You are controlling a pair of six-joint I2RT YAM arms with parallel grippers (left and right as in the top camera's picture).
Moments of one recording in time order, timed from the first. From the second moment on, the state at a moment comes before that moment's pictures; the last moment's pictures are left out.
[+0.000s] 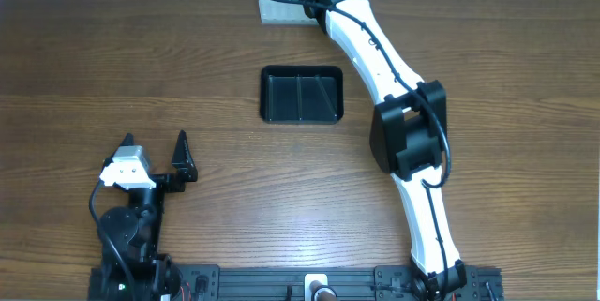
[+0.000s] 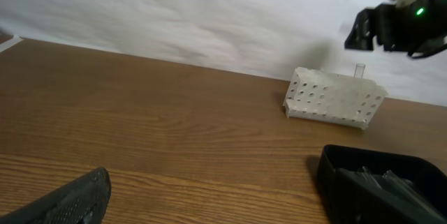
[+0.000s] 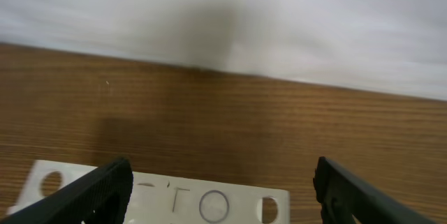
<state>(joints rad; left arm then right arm) 0.02 0.01 0.01 -0.07 0.02 -0.17 0.42 2.44 2.26 -0.49 0.33 0.13</state>
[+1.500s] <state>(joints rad) 0.02 0.01 0.01 -0.07 0.02 -0.17 0.42 2.52 2.26 -0.47 0.33 0.13</state>
